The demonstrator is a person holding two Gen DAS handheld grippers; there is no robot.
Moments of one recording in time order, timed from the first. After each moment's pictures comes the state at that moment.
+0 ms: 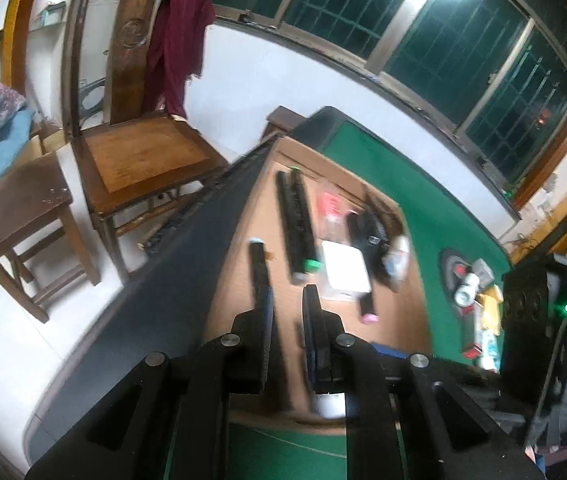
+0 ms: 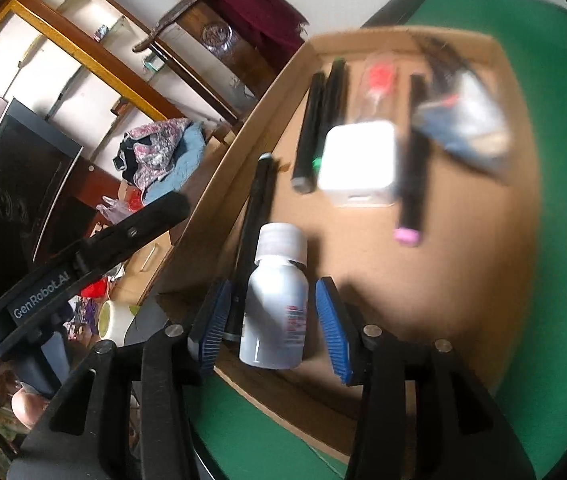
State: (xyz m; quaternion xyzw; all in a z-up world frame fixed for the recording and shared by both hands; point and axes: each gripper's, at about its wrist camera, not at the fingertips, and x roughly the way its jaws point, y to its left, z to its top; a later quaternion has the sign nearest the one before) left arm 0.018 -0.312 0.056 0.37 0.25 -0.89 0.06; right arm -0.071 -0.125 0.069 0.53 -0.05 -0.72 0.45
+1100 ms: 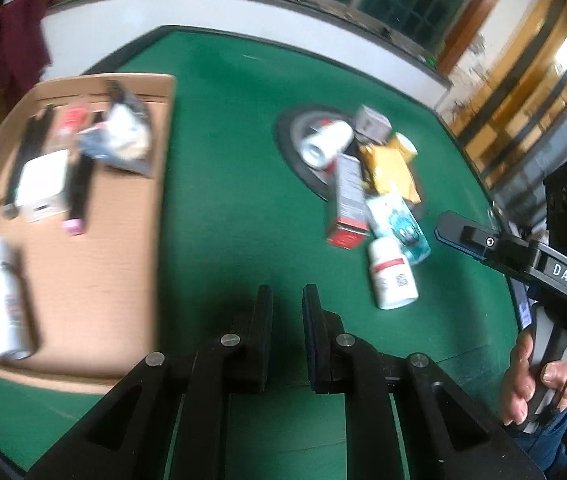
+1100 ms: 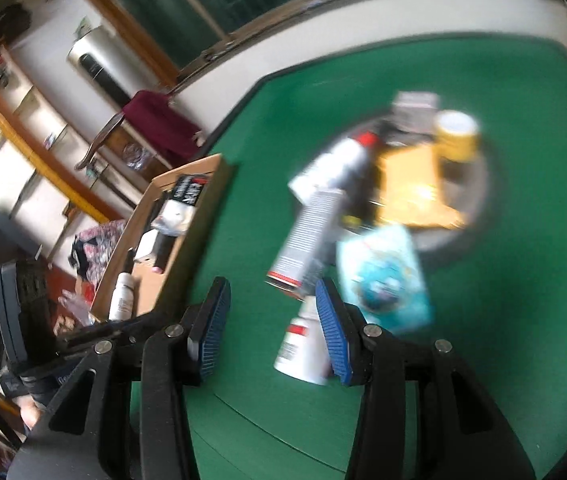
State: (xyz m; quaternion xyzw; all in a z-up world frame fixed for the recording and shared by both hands) left arm -0.027 -0.085 0.044 0.48 0.12 -0.86 -0.10; right arm -0.088 0.154 0.107 0.45 -0.15 -0.83 0.31
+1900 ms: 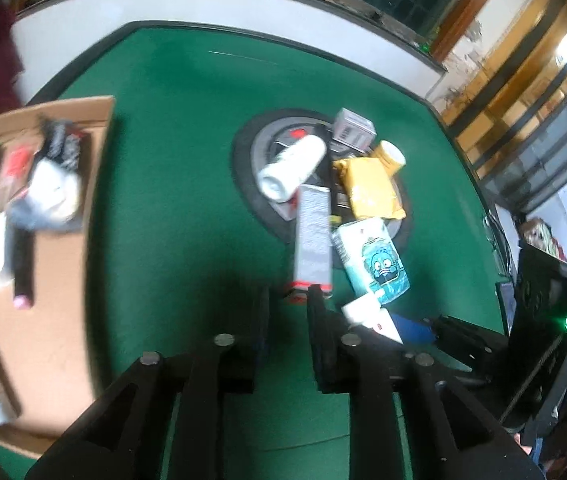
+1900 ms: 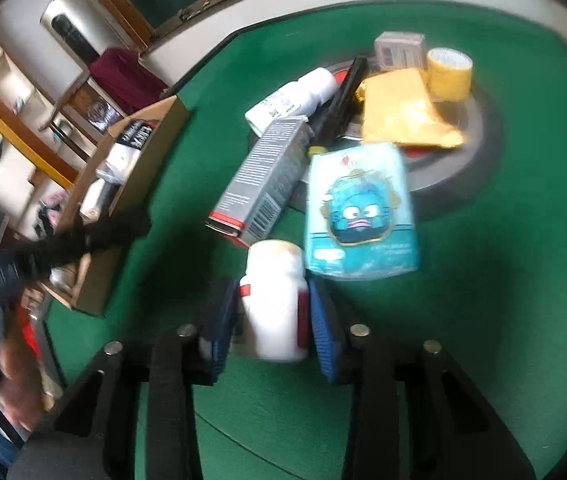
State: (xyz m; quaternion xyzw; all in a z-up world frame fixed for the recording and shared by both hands) left arm -0.093 -0.053 0.060 0.51 0.11 -0.84 -0.13; right arm -0.094 0.130 0.062 0.50 -0.07 -0.82 0.27
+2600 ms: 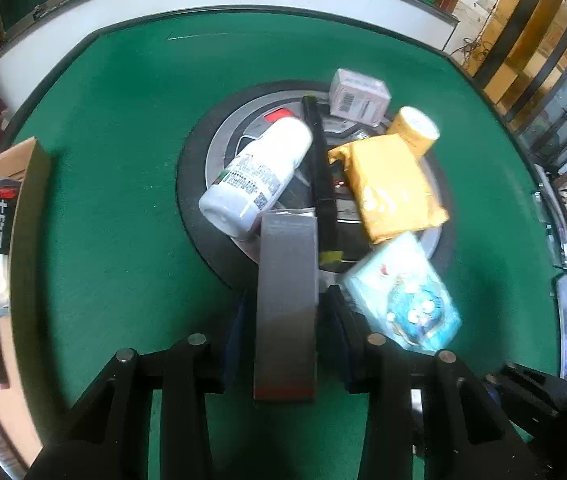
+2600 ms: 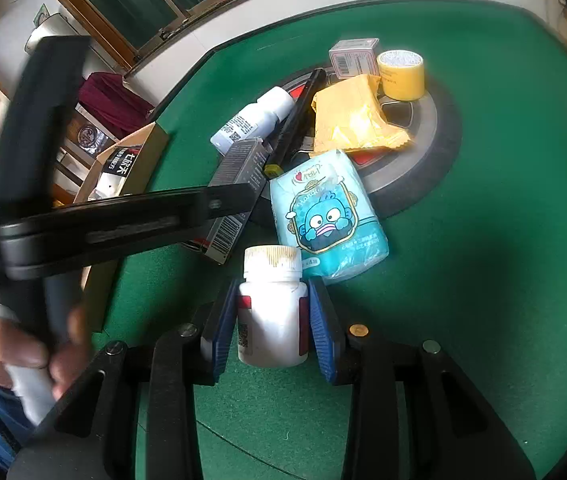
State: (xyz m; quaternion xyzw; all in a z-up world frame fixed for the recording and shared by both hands) left arm -0.154 0.003 0.018 0.54 0.02 -0.84 -0.08; right arm -0.099 0.163 0.067 0.50 -0.12 -0.82 0.25
